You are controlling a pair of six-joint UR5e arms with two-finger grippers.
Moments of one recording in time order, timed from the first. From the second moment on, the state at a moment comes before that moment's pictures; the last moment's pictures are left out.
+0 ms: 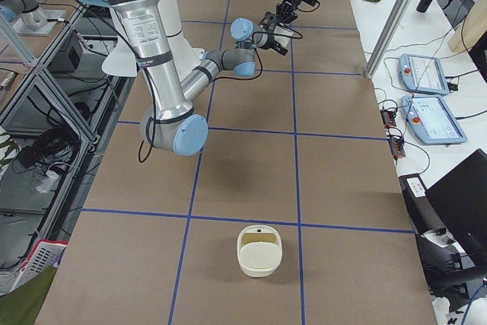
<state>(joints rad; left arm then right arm) -0.83 -2.65 -1.32 -1.55 -2.69 -1.60 0.58 -1.18 1.81 -0.68 1.60 0.56</state>
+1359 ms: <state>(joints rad) -0.84 -2.61 -1.33 -1.70 -2.69 -1.64 0.57 -1.19 1.81 -0.68 1.61 0.65</state>
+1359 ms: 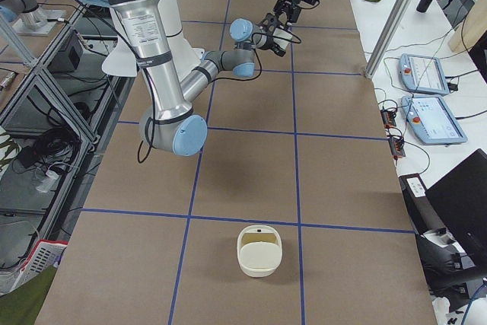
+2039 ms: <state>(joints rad) -0.95 -2.59 -1.33 -1.70 -2.71 -1.64 0.68 -1.32 1.83 -0.68 1.59 0.71</state>
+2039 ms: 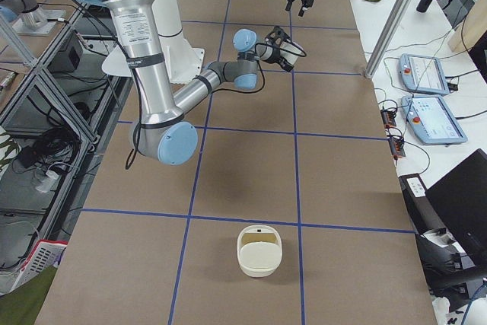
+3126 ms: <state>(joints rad) -0.98 -2.58 -1.36 -1.70 -2.68 -1.64 1.01 -1.91 1.83 -0.18 1.57 0.81</state>
